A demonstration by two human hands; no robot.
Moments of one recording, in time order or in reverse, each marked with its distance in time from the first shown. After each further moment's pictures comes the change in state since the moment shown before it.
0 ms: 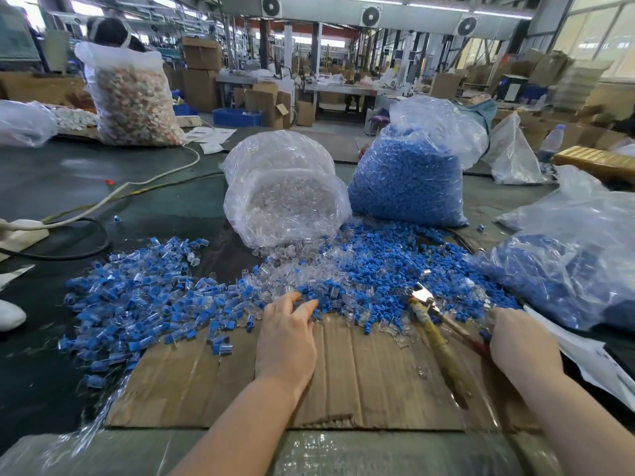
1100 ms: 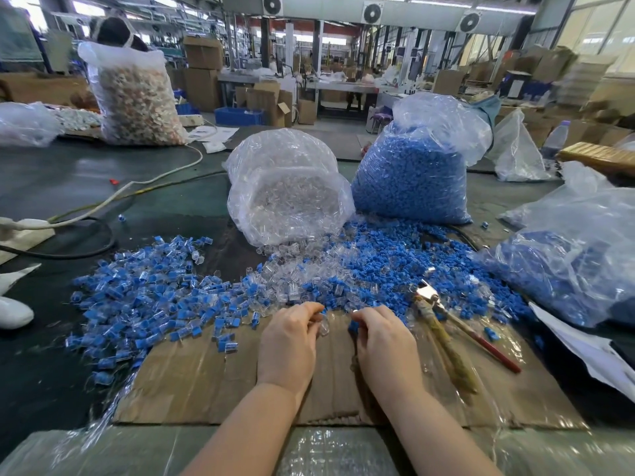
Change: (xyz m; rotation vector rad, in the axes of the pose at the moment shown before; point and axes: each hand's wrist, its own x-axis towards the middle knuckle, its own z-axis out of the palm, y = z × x) left_hand -0.009 0.004 -0.008 -0.155 0.120 0.043; right_hand -0.069 -0.139 0.014 0.611 0.184 -0.405
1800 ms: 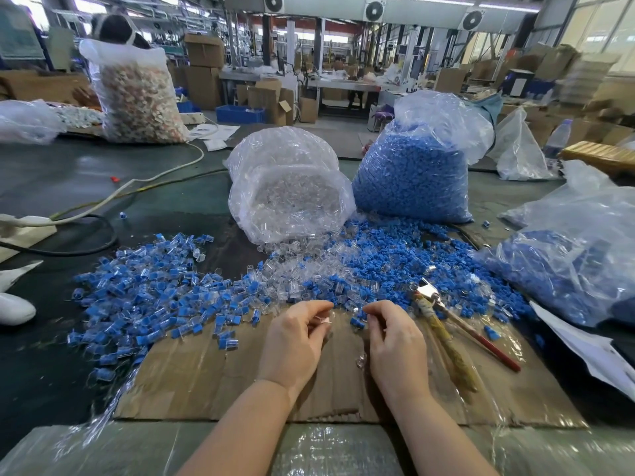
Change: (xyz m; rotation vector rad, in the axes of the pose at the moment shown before) left_hand -0.002 0.003 -0.007 -0.226 -0.081 0.025; right_hand -0.004 0.002 -0.005 0.260 0.149 0.087
